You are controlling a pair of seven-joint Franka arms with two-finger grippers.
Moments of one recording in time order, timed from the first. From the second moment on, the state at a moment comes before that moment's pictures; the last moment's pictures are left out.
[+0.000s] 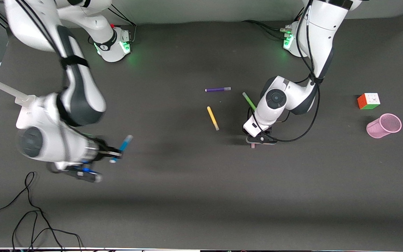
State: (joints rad) left arm -0.42 0.50 -0.11 -2.12 0.02 2.70 -0.47; right arm 0.30 0.46 -0.16 -1.46 0.17 1.82 0.35
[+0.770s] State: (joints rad) left arm -0.41 0.27 -0.02 -1.98 0.06 2.19 -0.42; right arm 0.29 0.02 -0.39 -2.26 0.02 2.60 -0.25
